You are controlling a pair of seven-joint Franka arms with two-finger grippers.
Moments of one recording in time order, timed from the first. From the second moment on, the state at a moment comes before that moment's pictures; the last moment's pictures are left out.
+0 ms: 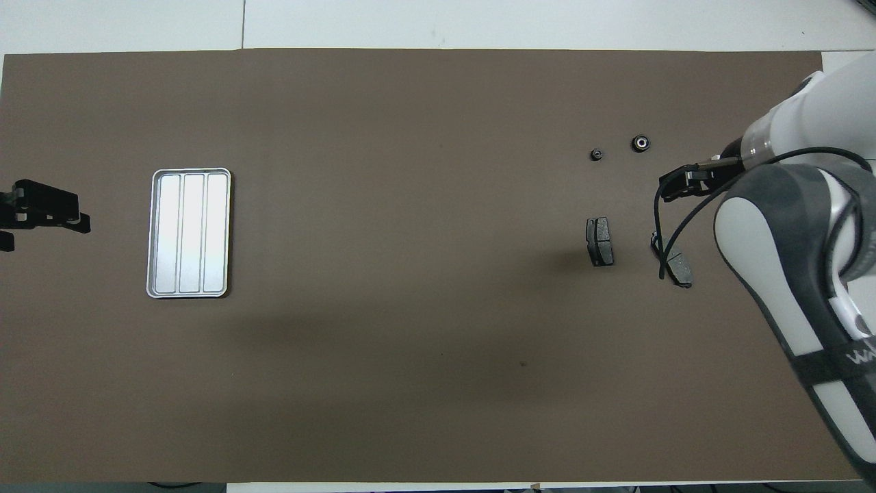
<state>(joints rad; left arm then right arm) -0.03 -0.01 0.05 -1.61 -0.05 1.52 -0.13 0.04 0.16 0.02 -1.74 -0.02 1.88 0.05</state>
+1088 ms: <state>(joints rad) -0.03 -0.01 0.05 -1.61 -0.05 1.52 -0.13 0.12 0.71 0.02 -1.37 -0.08 2.03 0.27</state>
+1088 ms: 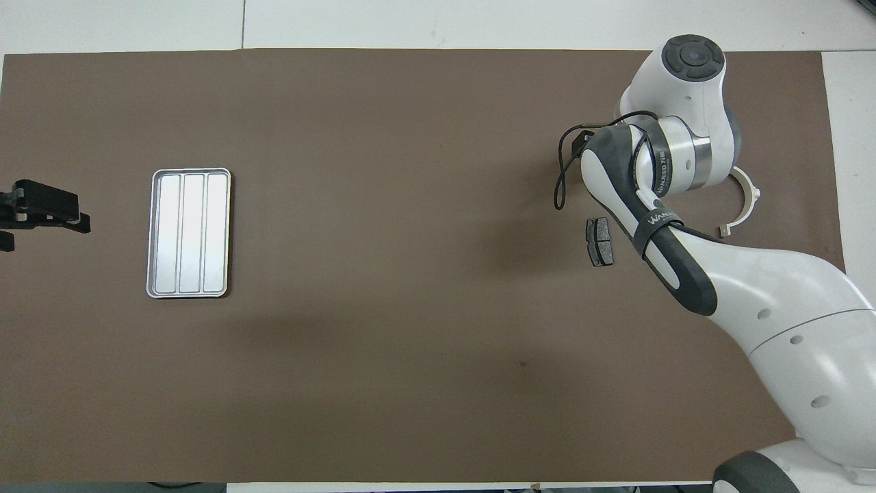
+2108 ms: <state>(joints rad) -0.03 -0.01 0.05 -1.61 -0.05 1.52 -0.13 0.13 0.74 0.01 -1.37 -0.09 2.09 0.32</state>
